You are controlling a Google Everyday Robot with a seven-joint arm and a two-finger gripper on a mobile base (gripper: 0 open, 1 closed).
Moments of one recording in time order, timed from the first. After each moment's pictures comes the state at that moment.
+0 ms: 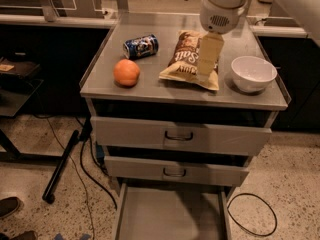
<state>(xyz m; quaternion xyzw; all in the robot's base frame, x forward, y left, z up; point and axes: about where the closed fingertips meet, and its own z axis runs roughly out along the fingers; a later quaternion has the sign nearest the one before) 0.621 -0.126 0.953 -0.61 0.77 -0.10 0.15</state>
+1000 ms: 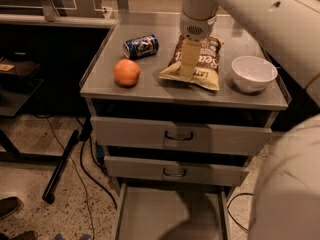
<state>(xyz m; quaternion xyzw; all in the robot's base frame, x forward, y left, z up) 0.679 -0.101 0.909 -0.60 0.78 -0.11 0.13</state>
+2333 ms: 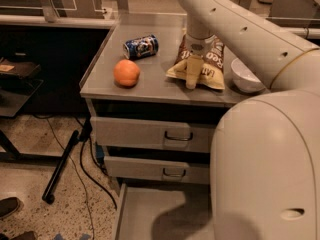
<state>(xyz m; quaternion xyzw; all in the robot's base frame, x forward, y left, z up) 0.743 -0.136 0.827 -0.57 0.81 -0.13 0.09</state>
